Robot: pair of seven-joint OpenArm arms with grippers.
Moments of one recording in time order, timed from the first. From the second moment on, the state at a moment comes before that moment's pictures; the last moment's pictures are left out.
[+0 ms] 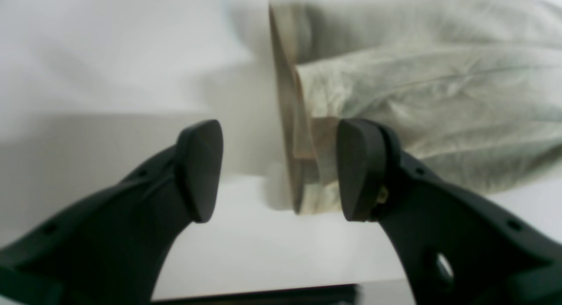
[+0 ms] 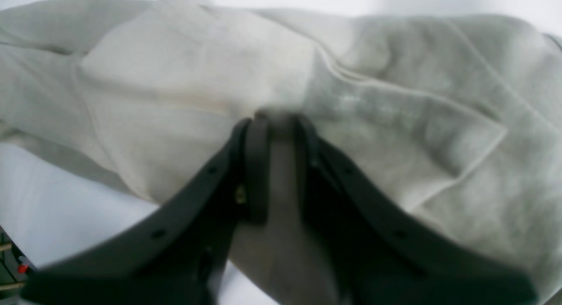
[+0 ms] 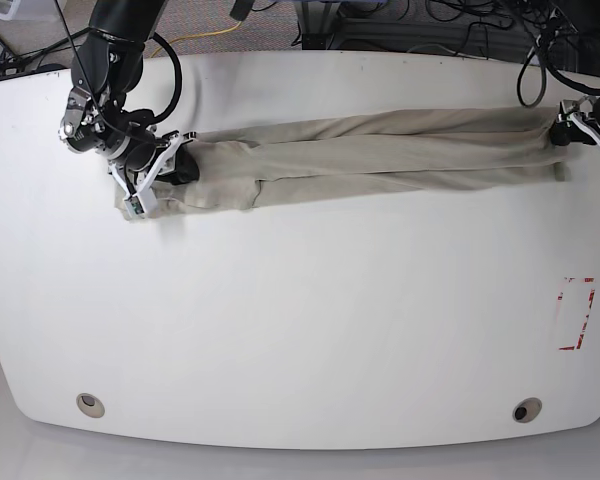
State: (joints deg) left arm 11.0 -24.7 -46.3 79.2 -36.1 -43.0 67.1; right arm -5.7 7.8 24.1 86.5 28.7 41.6 -60.3
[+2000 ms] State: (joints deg) left arm 10.0 -14.5 -14.4 113.0 -40.0 -42.8 73.5; right arm -5.8 7.6 24.2 86.5 27.9 41.5 -59.9
